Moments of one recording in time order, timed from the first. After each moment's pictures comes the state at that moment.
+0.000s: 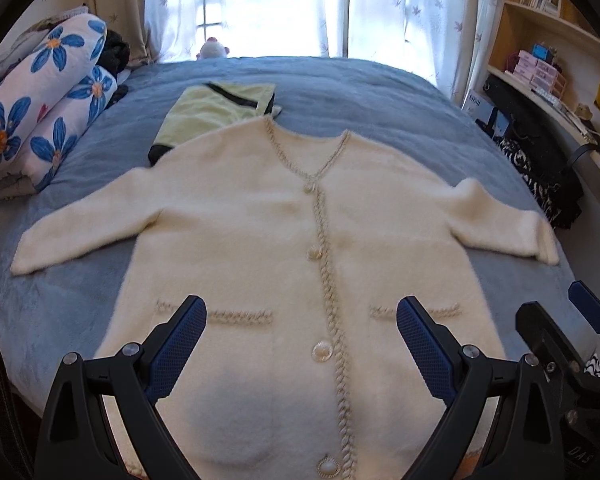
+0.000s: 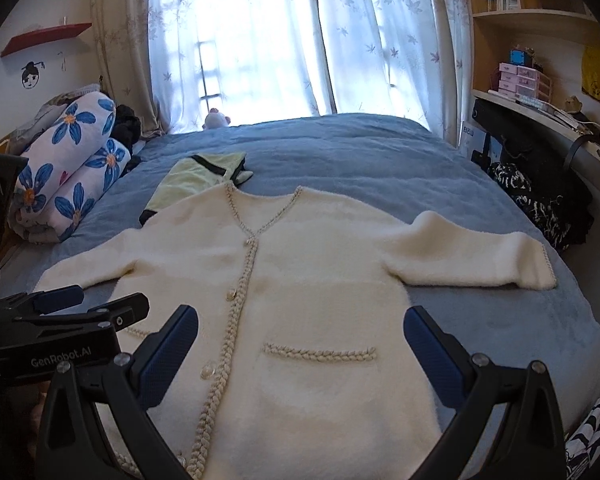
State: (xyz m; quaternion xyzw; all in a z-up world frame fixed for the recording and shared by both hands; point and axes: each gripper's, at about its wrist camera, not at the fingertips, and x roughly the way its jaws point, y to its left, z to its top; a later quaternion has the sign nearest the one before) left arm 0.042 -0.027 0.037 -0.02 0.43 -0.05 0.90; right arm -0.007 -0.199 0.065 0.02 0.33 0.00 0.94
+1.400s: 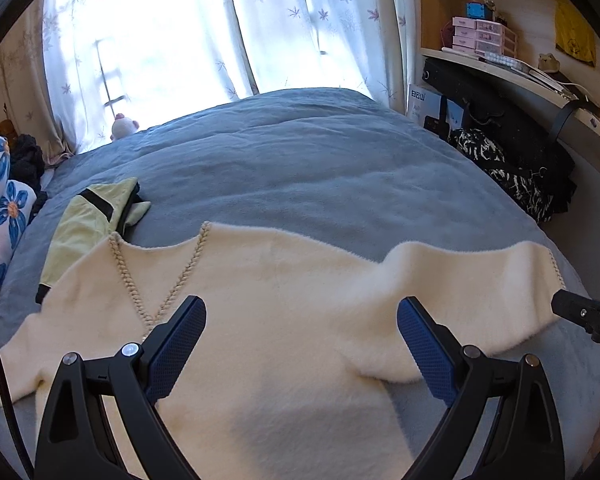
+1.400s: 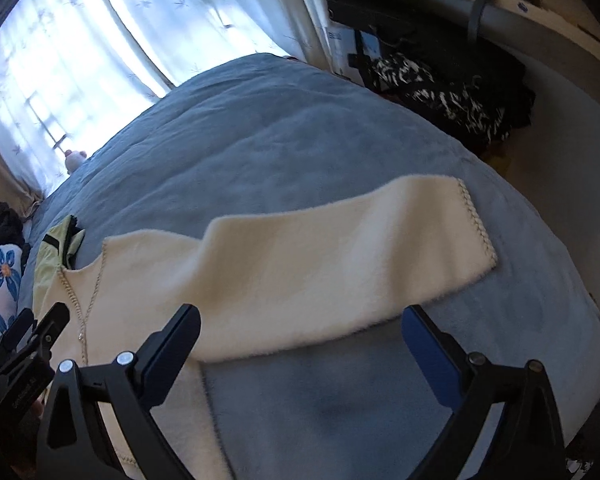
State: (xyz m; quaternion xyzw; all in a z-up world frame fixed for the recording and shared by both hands) left arm 0.226 -0.293 0.010 0.07 0.37 -0.11 0.92; right arm 0.134 -0.513 -0.002 0.20 0.44 -0.16 0.86
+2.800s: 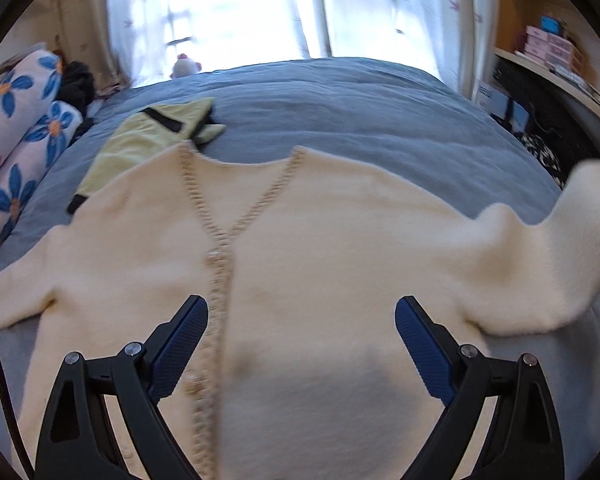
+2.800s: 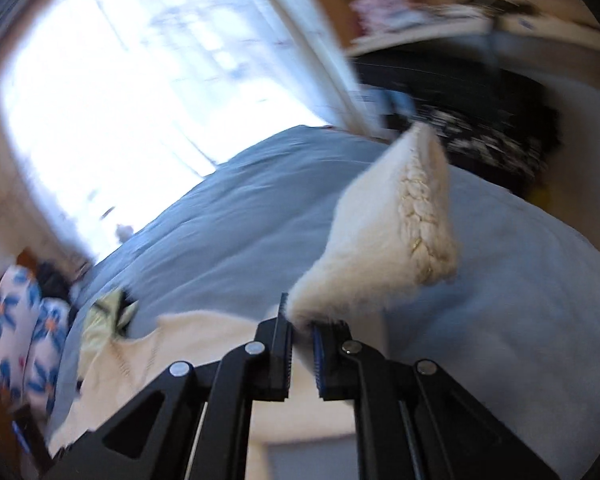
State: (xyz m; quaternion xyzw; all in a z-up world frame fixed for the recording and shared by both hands) left arm 0.207 -0.171 -0.051 0.01 0.41 -0.01 0.91; right arm 0.157 -0.474 0.024 0.23 0.29 -0.07 0.93
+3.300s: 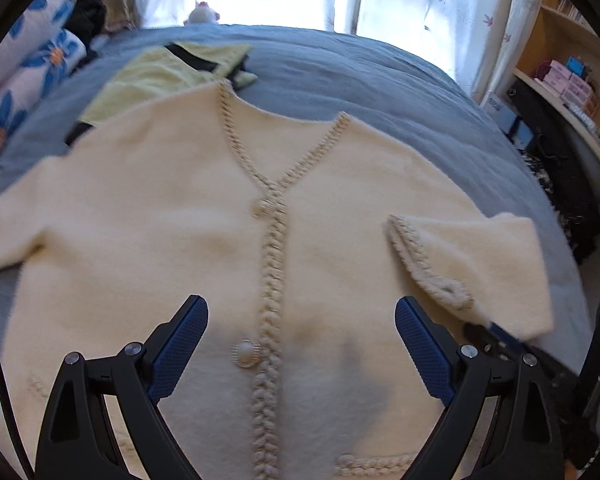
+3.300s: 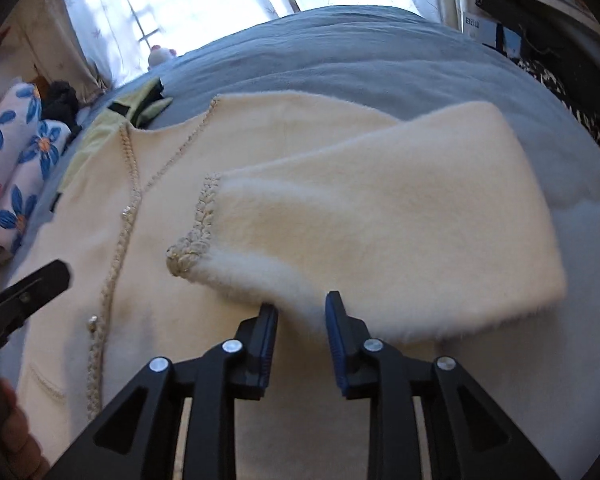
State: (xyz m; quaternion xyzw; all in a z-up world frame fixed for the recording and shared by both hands) left arm 0.214 -0.091 -0.080 -0.09 0.48 -0.06 0.87; right arm 0.174 -0.308 -0.097 0.11 0.48 0.00 0.87
